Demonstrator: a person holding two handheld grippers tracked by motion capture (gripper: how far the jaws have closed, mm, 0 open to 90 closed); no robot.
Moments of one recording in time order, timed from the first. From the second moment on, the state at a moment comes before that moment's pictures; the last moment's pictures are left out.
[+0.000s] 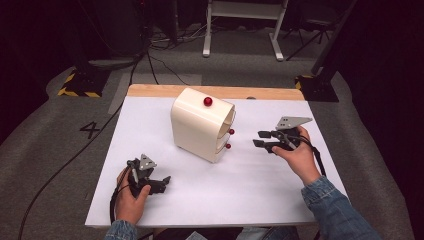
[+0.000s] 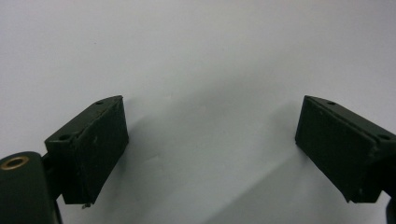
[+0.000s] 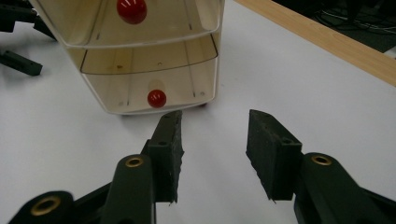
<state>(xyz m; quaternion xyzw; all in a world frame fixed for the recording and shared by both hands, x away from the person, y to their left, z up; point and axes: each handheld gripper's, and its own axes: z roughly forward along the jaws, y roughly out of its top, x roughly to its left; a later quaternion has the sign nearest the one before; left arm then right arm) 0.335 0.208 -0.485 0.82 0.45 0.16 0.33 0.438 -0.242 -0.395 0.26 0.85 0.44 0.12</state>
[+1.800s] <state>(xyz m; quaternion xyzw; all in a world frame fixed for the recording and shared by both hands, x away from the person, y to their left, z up) 0.335 0.208 -0.485 0.82 0.45 0.16 0.33 0.439 -0.187 -0.446 0.22 0.86 0.46 0.08</state>
